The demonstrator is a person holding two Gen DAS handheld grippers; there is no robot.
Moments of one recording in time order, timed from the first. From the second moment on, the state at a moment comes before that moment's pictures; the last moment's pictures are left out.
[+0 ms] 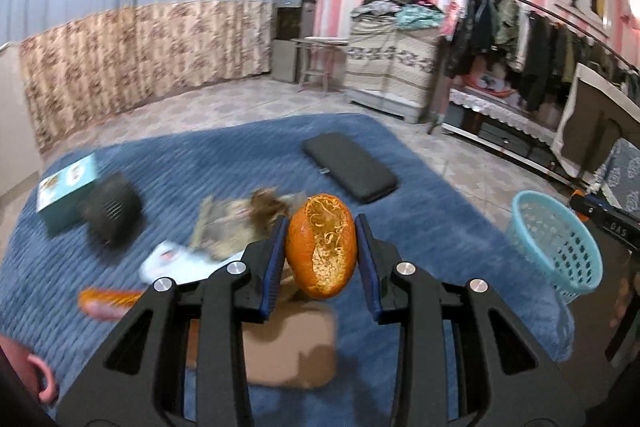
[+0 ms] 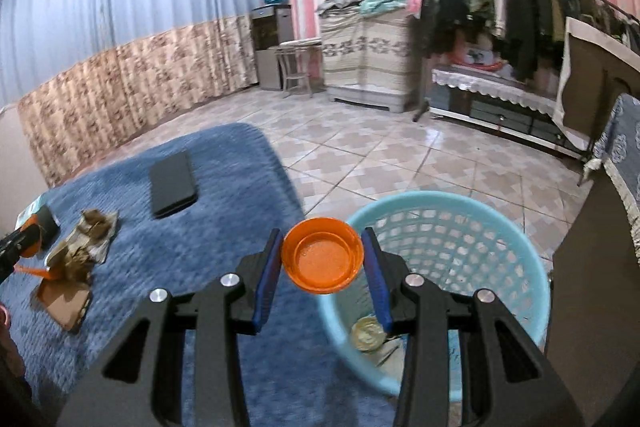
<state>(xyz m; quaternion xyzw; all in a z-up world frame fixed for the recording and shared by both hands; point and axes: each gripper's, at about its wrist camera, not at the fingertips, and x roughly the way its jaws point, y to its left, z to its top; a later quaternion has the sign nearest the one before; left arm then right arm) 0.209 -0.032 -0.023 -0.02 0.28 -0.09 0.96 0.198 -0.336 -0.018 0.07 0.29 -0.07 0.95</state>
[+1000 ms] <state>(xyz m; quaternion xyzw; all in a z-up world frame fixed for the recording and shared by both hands) 0.269 -0.327 -0.069 0.06 0.30 -0.32 0.90 0.194 -0.461 -0.072 0.15 0.32 -0.19 0.91</state>
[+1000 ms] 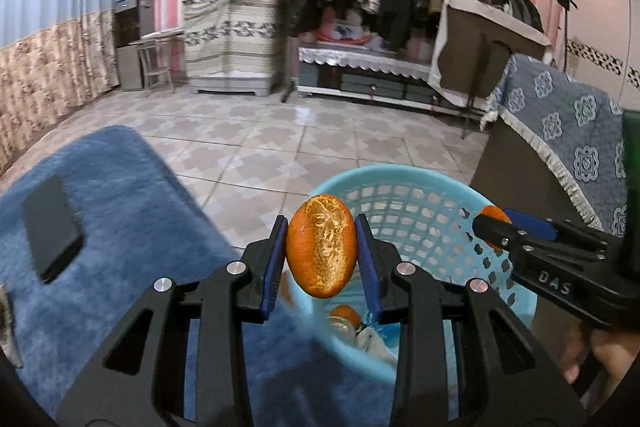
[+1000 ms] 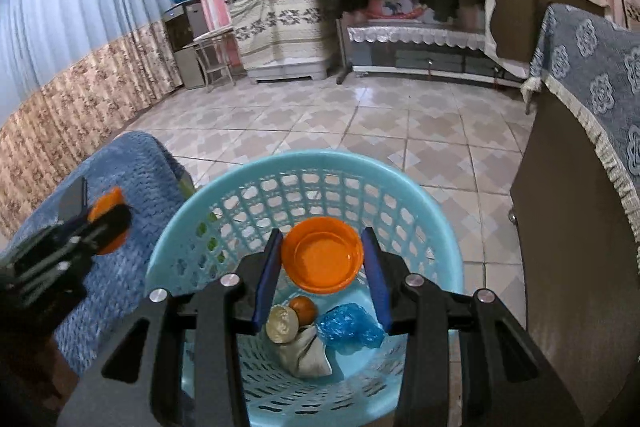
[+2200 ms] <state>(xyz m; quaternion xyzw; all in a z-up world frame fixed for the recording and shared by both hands) 0.291 -0.325 -0.058 0.10 0.28 -0.29 0.91 0.204 -0.468 -0.080 0.16 0.33 -0.21 0.90</state>
